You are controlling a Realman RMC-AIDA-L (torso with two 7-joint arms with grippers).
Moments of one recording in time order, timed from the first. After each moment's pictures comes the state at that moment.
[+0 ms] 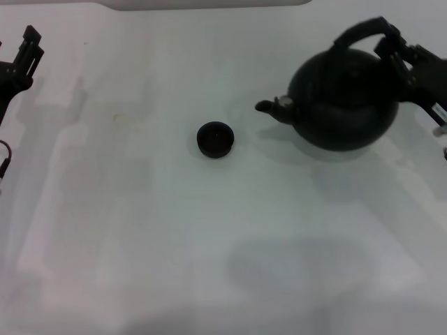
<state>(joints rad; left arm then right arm) -0.43 -2.08 2.84 0.09 -1.37 1.28 -0.52 0.35 2.01 -1.96 -0.20 0.06 -1.29 0.66</state>
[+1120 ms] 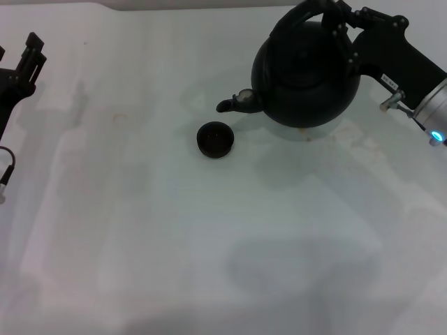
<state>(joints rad) -0.41 -2.08 2.84 0.11 -1.37 1.28 -0.52 0.44 2.01 -2.01 -0.31 0.05 -1.16 0.36</state>
